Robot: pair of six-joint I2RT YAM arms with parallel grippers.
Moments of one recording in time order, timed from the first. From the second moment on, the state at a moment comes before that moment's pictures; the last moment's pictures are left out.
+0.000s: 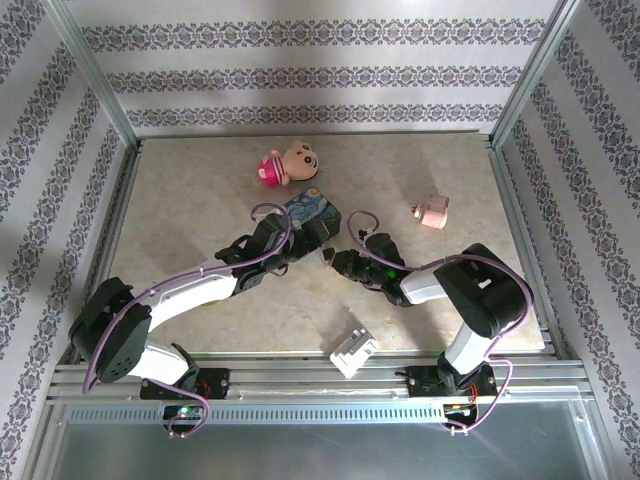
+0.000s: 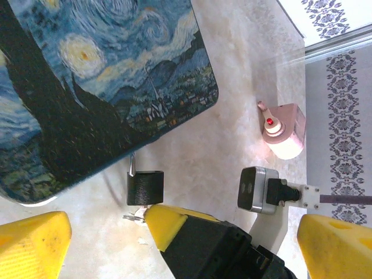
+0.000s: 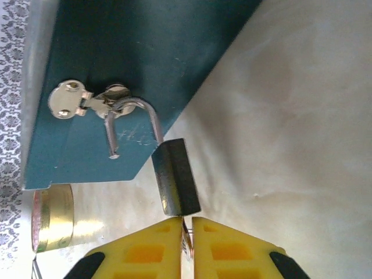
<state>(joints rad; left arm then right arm) -0.70 1.42 0.82 0.00 -0.06 -1.11 0.56 1.70 0.49 0.61 -0.31 0.98</state>
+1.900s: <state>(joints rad) -0.45 1.63 0.99 -0.31 -0.14 -0.77 0.78 1.89 1.11 -0.30 0.19 0.62</state>
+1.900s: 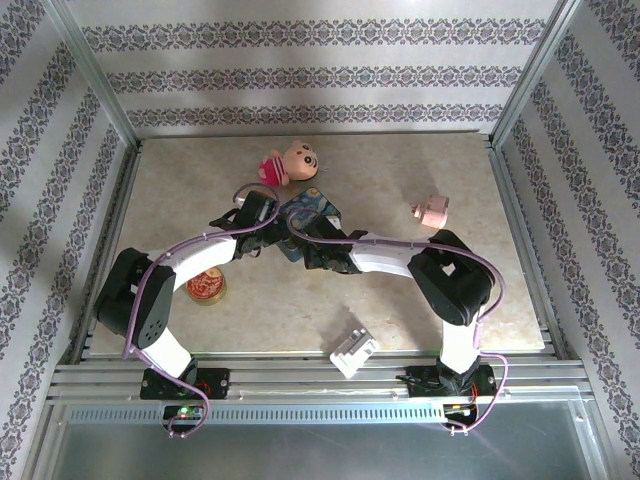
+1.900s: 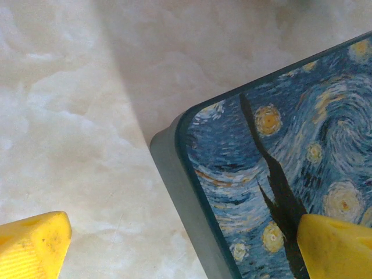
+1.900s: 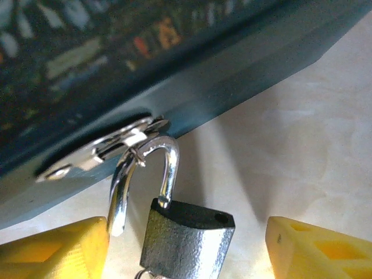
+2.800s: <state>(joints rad) -0.45 1.63 0.99 -0.31 -0.13 -0.76 0.77 1.89 1.09 -0.30 0.23 0.62</state>
